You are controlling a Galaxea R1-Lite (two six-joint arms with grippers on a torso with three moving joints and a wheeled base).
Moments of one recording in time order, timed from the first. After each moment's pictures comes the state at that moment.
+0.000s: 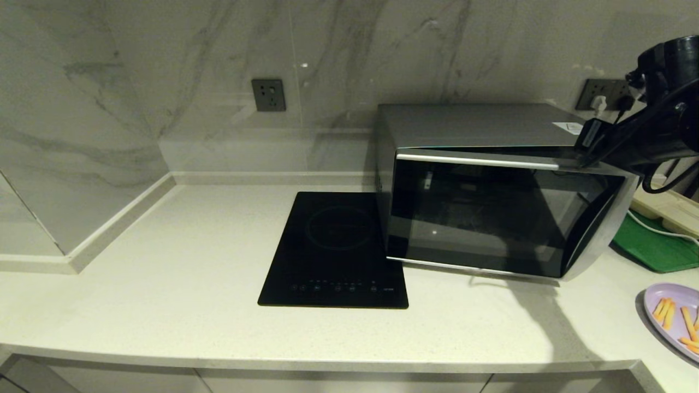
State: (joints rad) left arm 0.00 0.00 0.00 -0.01 0.01 -0.06; right arm -0.01 1.85 -1.73 0.40 -0.19 0.43
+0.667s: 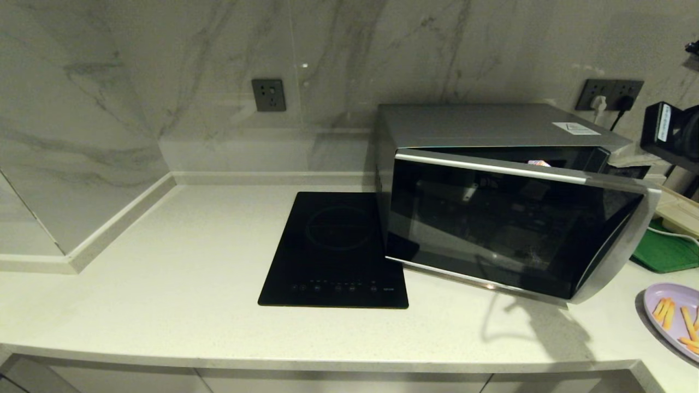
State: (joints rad) left arm 0.00 0.00 0.00 -0.01 0.01 -0.06; right arm 0.01 1.58 -1.73 0.74 0.08 0.35
